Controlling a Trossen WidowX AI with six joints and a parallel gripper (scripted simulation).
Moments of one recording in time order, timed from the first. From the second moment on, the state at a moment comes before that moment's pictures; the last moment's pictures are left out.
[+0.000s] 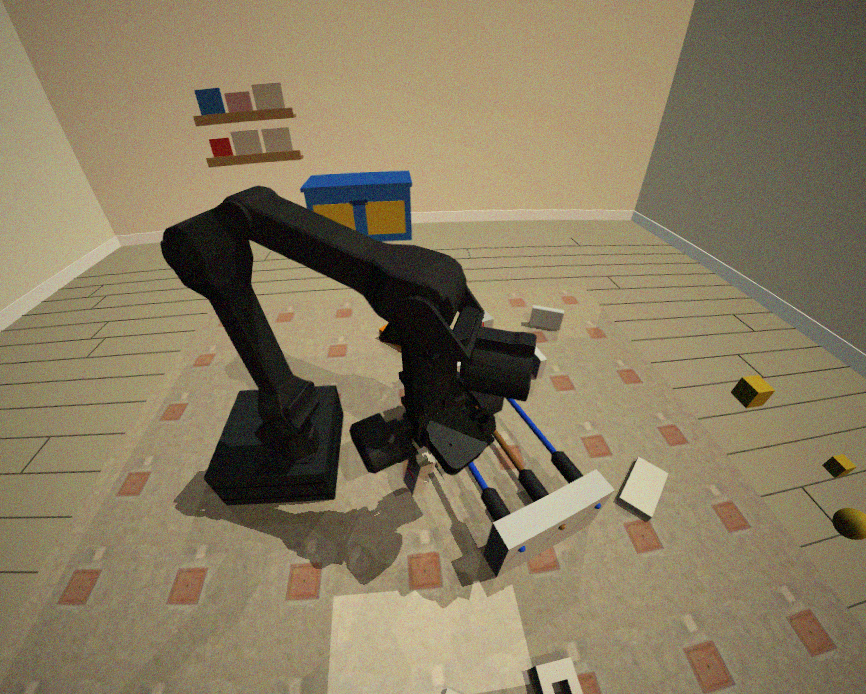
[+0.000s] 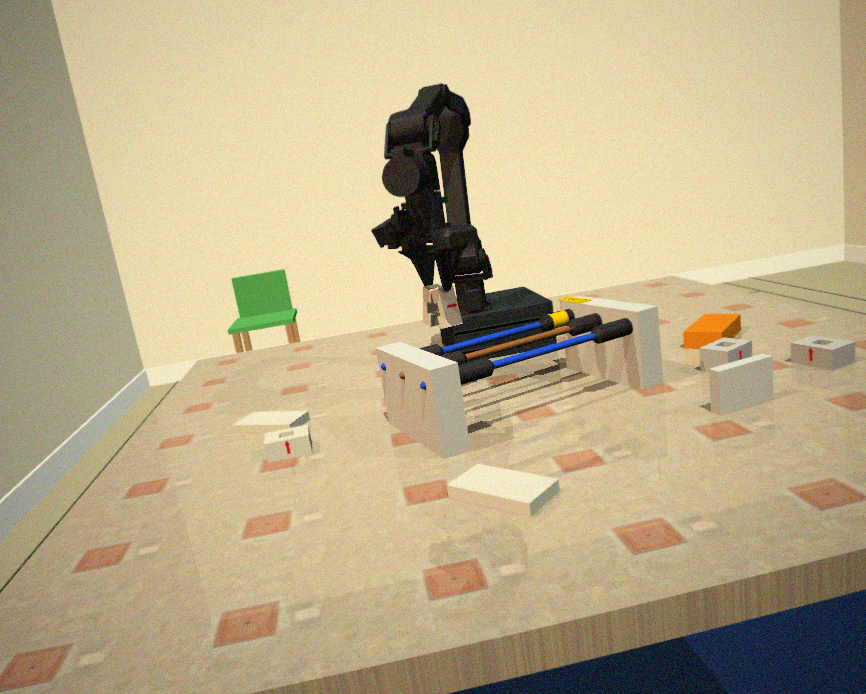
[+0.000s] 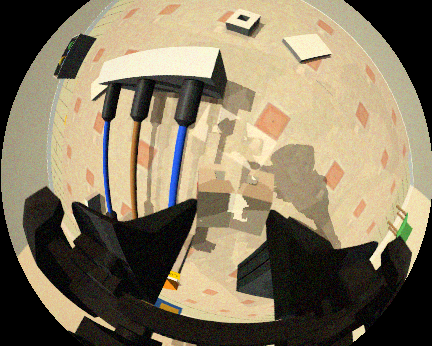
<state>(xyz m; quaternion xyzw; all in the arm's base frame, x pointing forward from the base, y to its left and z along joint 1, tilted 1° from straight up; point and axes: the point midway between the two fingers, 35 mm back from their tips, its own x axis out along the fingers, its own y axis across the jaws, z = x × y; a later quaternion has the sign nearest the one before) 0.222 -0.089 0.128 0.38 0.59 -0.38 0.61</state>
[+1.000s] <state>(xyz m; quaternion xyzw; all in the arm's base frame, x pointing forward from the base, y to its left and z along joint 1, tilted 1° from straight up) 0.288 -0.056 0.114 0.42 0.56 -0.41 0.59</state>
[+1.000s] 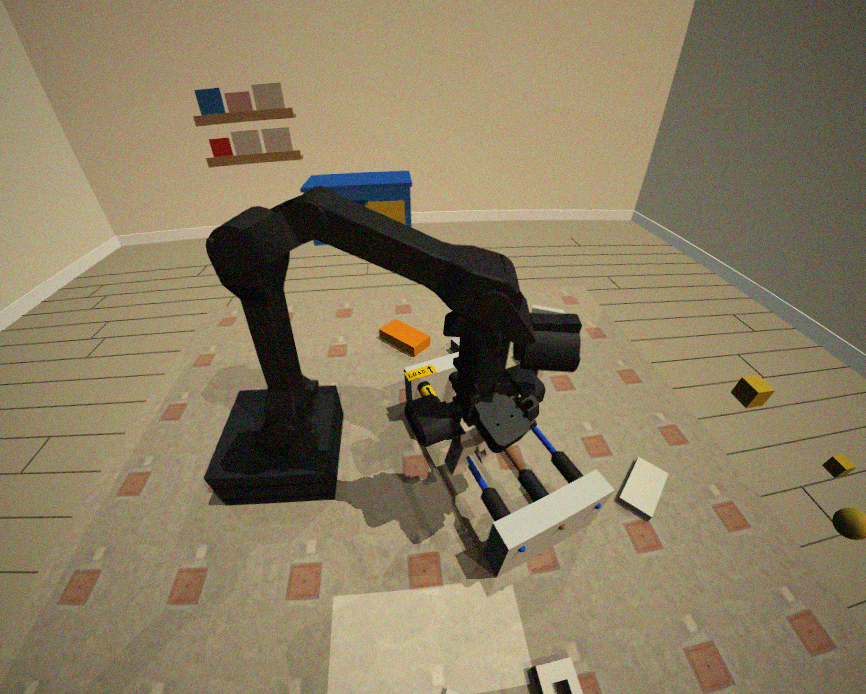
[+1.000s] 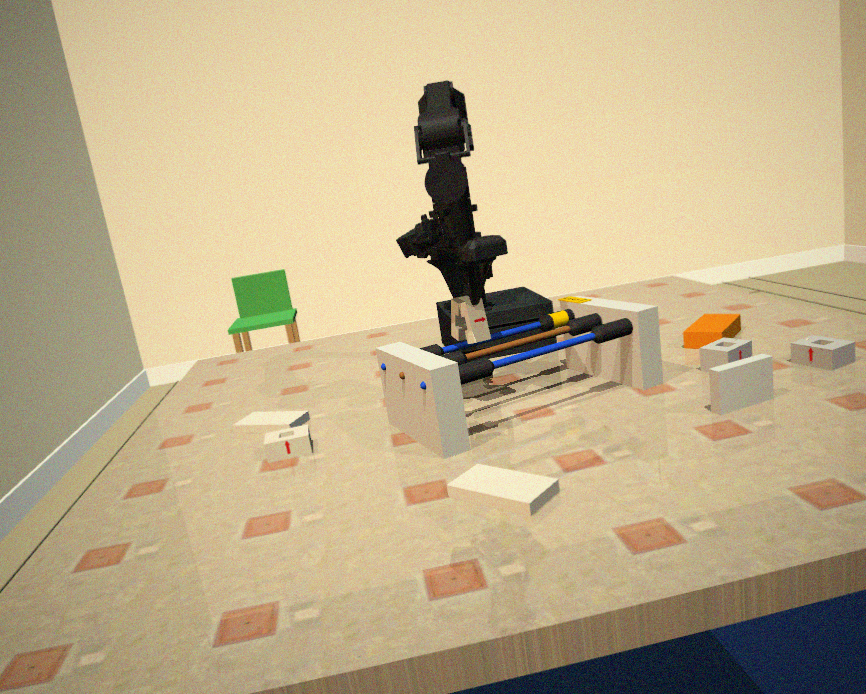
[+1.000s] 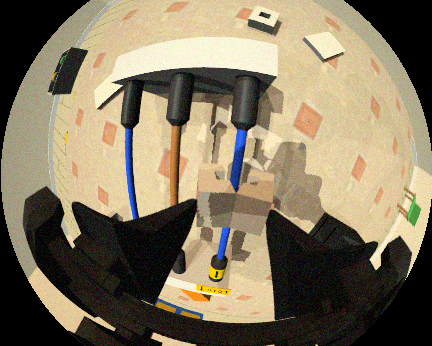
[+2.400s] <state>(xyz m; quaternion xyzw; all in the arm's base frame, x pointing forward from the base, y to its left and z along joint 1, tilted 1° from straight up) 0.290 -0.056 0.079 0.42 0.56 -0.41 0.59</state>
